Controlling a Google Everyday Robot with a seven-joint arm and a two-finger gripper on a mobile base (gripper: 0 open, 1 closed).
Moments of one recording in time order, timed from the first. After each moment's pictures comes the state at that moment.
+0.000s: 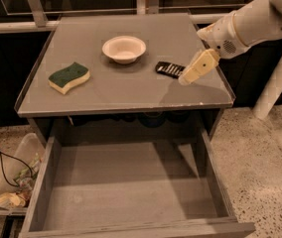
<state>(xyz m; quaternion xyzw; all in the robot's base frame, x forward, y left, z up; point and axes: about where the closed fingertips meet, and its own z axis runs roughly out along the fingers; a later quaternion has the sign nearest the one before) 0.631 -0.155 0.922 -0.52 0.76 0.11 0.38</state>
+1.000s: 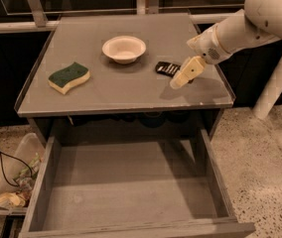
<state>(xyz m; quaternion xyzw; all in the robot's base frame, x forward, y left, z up) 0.671 -0.141 0.876 -0.52 0.76 0.13 0.36</state>
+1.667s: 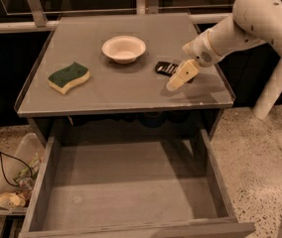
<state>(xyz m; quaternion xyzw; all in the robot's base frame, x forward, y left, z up) 0.689 -0.135 0.850 -0.52 0.77 0.14 0.34</state>
